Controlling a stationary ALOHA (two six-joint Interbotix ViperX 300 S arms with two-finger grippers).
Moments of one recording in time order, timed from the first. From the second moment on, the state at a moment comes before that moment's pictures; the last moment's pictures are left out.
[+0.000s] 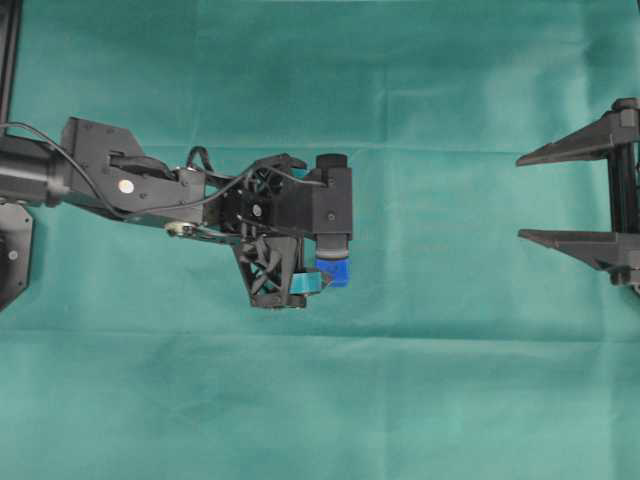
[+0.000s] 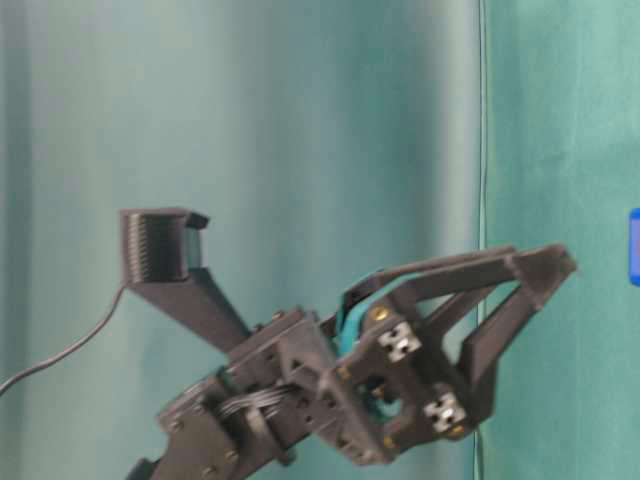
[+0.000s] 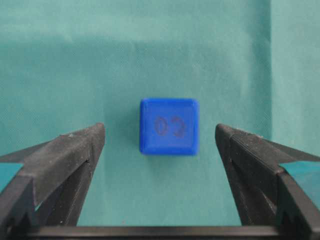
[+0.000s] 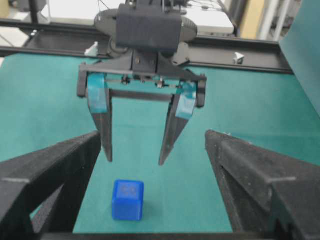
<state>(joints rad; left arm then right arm) -0.01 0.07 0.44 0.00 0.35 -0.01 -0.01 -0.92 1.14 0.01 -0.18 0.06</state>
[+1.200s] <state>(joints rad) -0.01 0.27 0.46 0.00 0.21 -0.02 -0.01 -0.89 1.14 0.01 -0.18 0.06</state>
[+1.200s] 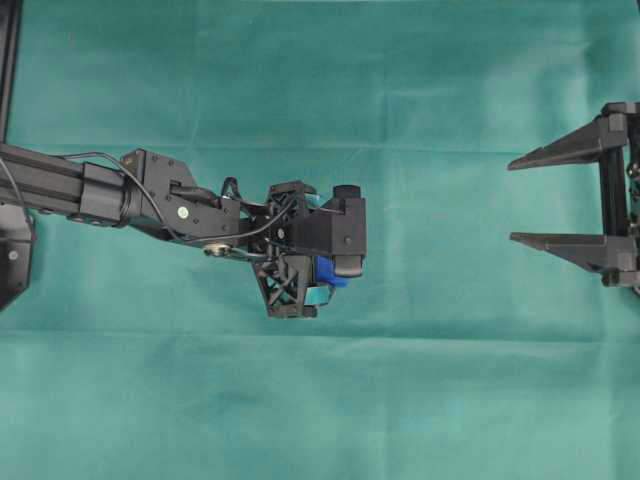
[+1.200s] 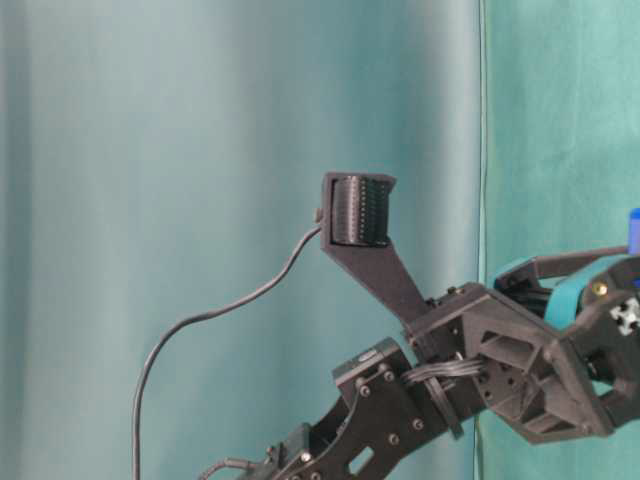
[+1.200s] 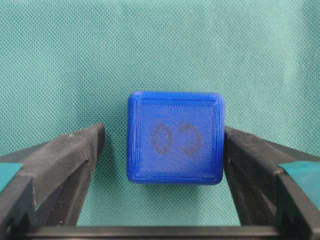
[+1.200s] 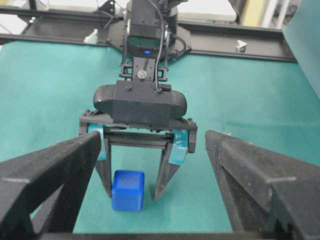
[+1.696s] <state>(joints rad) -0.01 0.27 0.46 0.00 0.19 -0.02 -0.01 -0.89 1.14 0.01 -0.18 0.06</state>
